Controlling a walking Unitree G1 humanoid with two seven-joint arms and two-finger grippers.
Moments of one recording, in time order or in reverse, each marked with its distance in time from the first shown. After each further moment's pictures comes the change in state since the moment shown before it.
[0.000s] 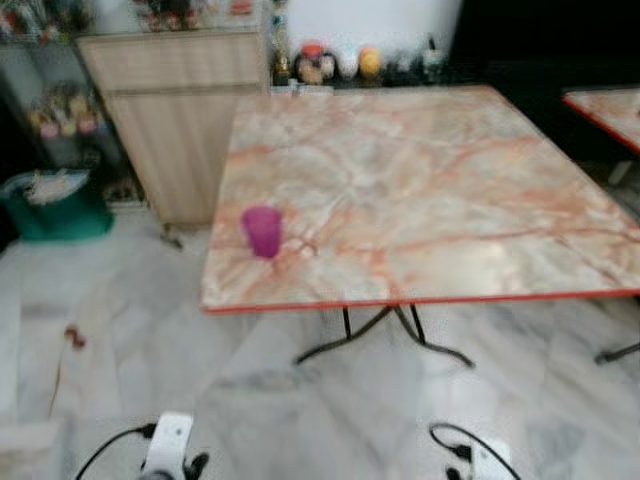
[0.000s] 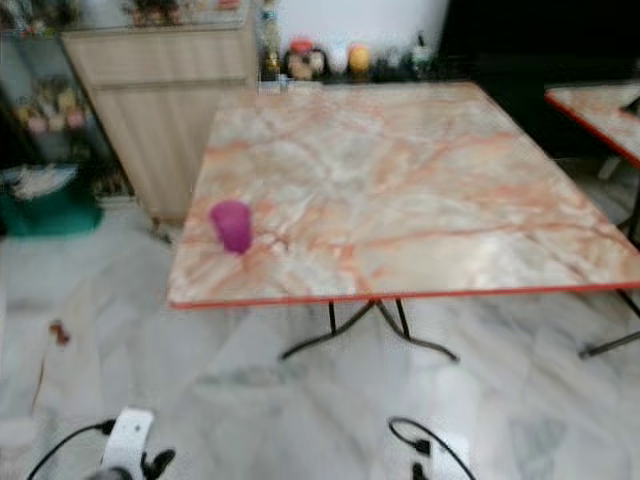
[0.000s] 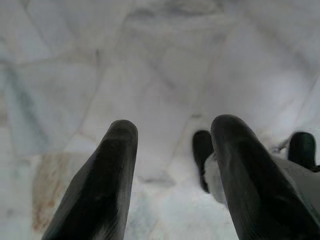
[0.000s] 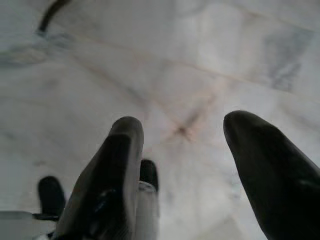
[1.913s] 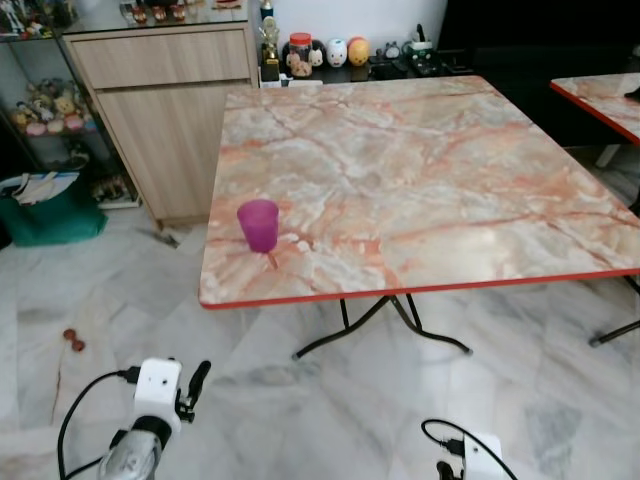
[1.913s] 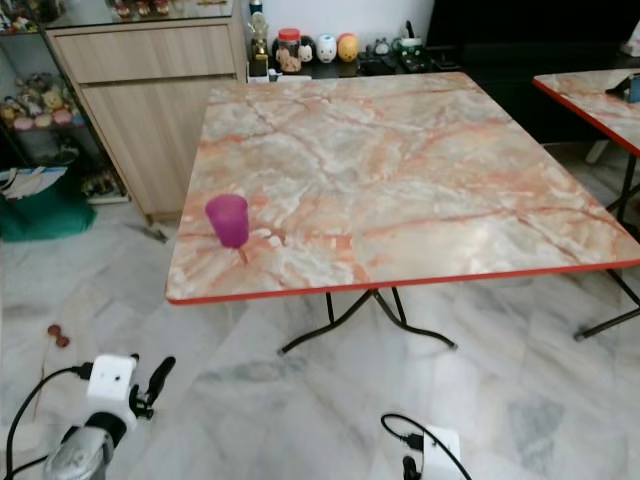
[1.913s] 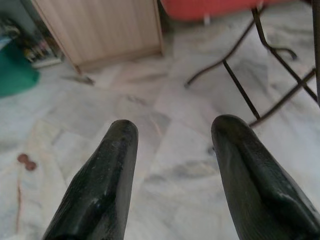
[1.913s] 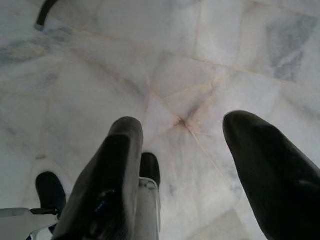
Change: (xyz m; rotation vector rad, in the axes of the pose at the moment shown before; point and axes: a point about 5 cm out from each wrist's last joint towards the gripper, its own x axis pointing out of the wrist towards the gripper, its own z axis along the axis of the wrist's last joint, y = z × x) left arm -0.045 0.010 0.089 0.036 -0.704 0.046; right arm 0.000 -0.004 0.000 0.002 -0.002 -0.010
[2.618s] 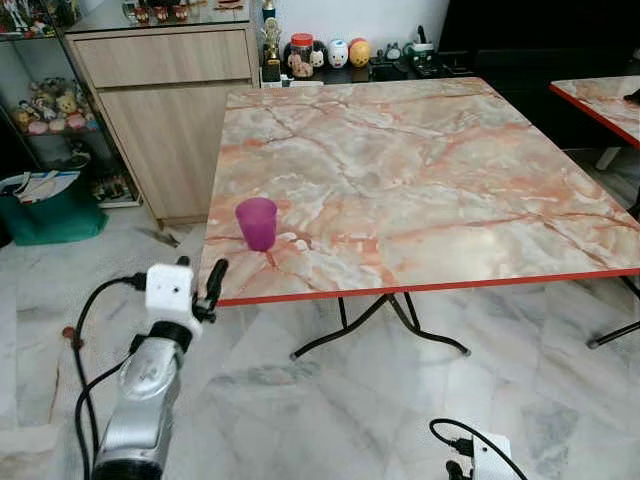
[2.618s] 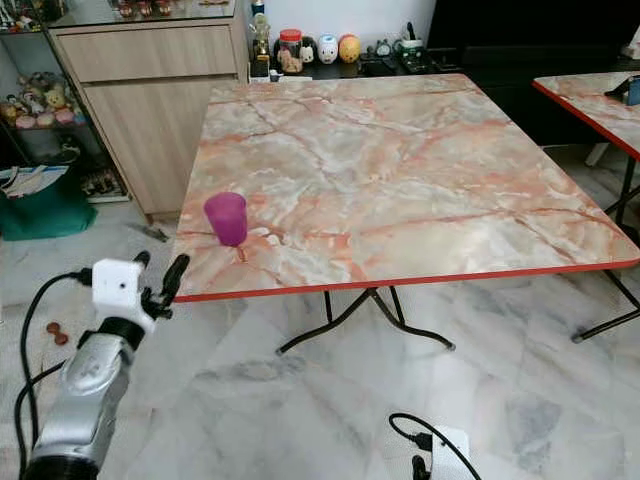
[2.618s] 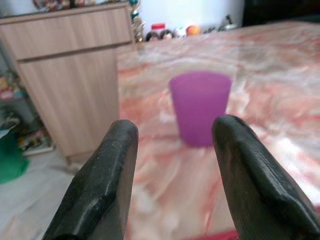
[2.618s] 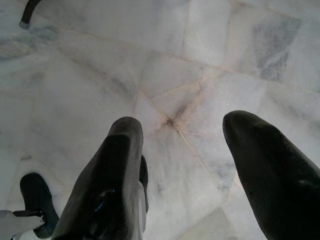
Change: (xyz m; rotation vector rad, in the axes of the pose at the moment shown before) left arm 0.054 -0.026 0.133 -0.049 -0.341 -0.058; right arm -0.001 -0.013 -0.002 -0.008 0.008 -0.029
